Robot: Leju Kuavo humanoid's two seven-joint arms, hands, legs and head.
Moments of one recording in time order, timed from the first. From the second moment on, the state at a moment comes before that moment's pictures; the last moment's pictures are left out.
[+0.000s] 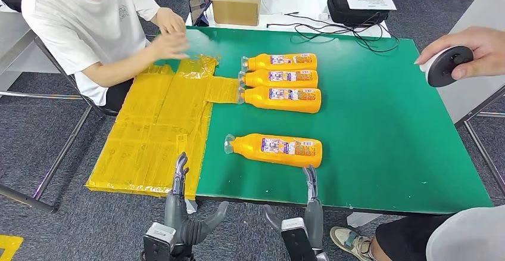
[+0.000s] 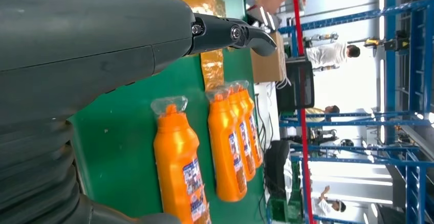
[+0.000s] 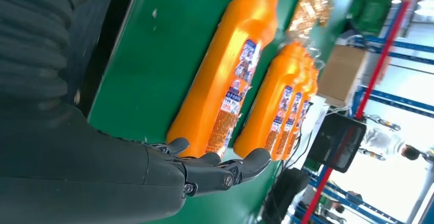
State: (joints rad) left arm 0.18 -0.15 -0.57 -1.40 -0.01 0.52 -0.70; right arm 0.13 0.13 0.45 -1.28 0.42 -0.68 -0.54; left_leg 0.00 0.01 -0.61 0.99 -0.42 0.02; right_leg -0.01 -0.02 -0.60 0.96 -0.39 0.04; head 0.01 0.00
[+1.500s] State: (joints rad) left arm 0.03 -0.19 -0.61 -1.34 -0.03 0.23 -0.70; right arm -0.61 0.07 0.44 -0.50 0.89 -0.25 -0.24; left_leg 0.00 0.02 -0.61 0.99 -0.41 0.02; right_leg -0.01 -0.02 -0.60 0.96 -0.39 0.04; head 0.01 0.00
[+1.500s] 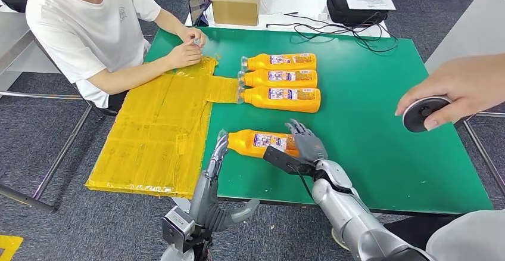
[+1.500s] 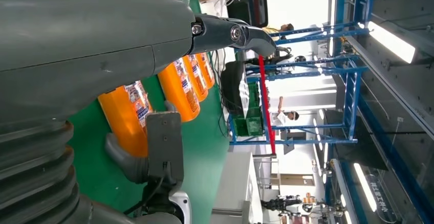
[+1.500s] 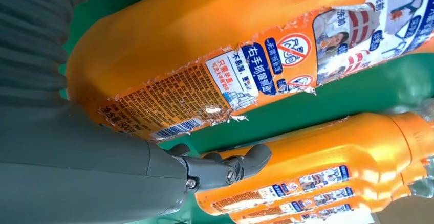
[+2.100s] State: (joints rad) left arm 0.03 -0.19 -0.61 -1.34 -0.01 0.18 -0.69; right arm -0.69 0.07 0.48 -0.43 0.89 -0.08 -0.06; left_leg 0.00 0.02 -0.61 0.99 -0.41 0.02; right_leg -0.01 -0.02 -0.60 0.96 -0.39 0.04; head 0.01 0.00
